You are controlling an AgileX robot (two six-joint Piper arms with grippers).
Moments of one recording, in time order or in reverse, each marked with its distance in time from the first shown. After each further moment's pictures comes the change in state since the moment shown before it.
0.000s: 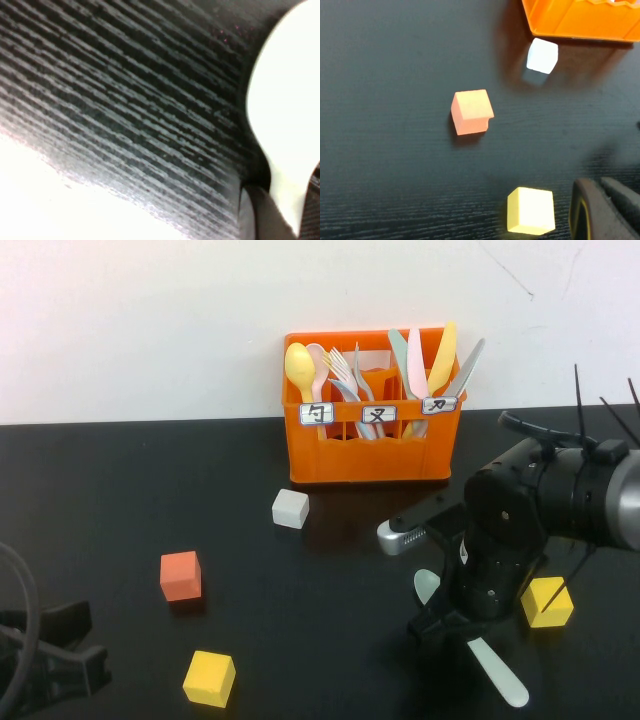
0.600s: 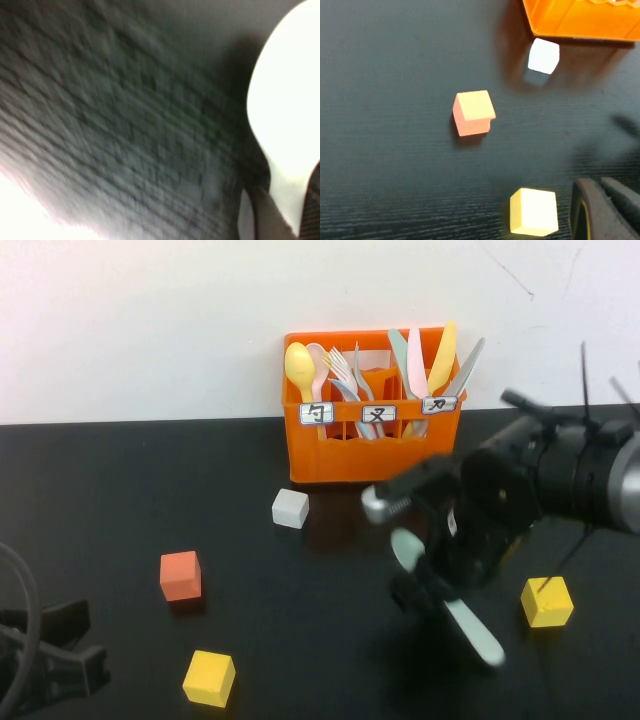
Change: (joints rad) right arm 0.000 -0.011 -0.063 -0.013 -0.065 -0.039; left arm 0.000 0.000 0.001 0.006 0.000 0.002
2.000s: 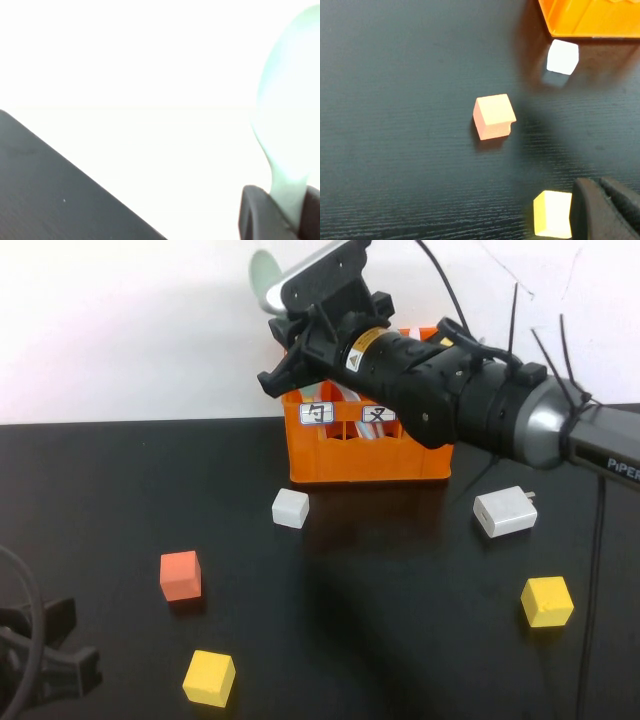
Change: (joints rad) right arm 0.000 0.224 -0.466 0.052 -0.888 -0.235; left arm 0.000 0.000 0.000 0.070 0.021 -0.006
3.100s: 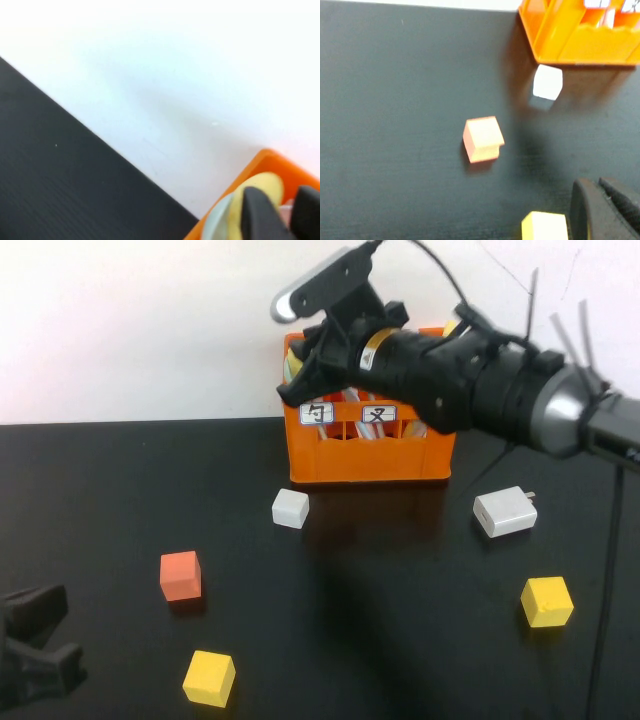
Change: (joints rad) right arm -0.019 -0.021 -0.002 0.010 0.163 -0.046; left arm 0.000 -0.047 0.005 0.016 -0.037 -0.018
